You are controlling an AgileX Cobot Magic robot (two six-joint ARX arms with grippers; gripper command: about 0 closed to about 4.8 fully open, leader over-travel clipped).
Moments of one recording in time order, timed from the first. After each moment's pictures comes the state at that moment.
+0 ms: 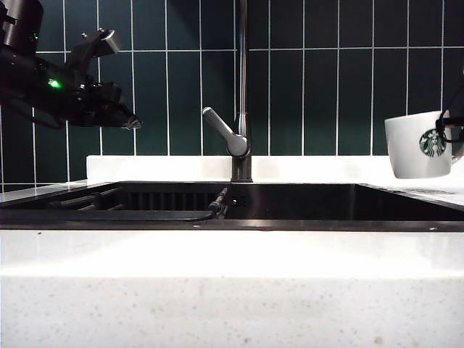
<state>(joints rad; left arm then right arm) -0.13 1.62 0.91 0.50 0.49 0.25 -0.19 1.66 0.72 0.83 -0.07 -0.06</state>
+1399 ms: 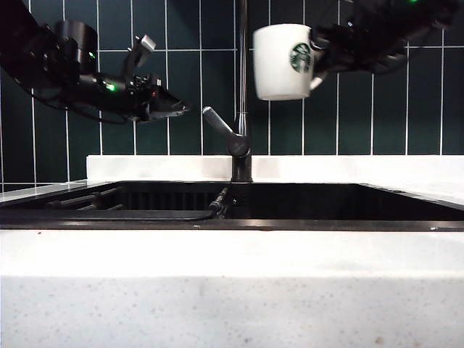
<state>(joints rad) -0.13 2.08 1.55 0.46 0.86 0.01 0.20 1.61 1.16 0.37 -0.22 -0.01</state>
